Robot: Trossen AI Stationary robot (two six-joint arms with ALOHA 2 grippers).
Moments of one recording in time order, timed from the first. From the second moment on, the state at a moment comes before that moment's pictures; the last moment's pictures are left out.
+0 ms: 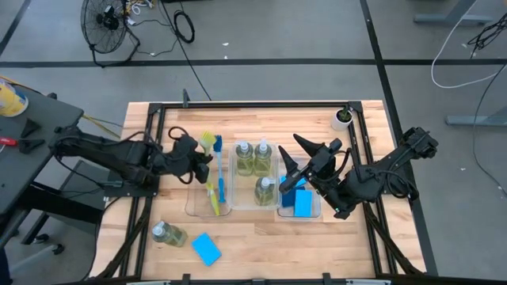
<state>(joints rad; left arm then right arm) -0.26 1.03 0.96 -0.65 -0.61 -0.91 0.58 1.53 1.51 0.30 1.45 -0.27</state>
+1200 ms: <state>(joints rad) -0.24 0.87 0.87 -0.78 -0.49 -0.66 0.58 1.53 1.51 0.29 1.45 -0.22</state>
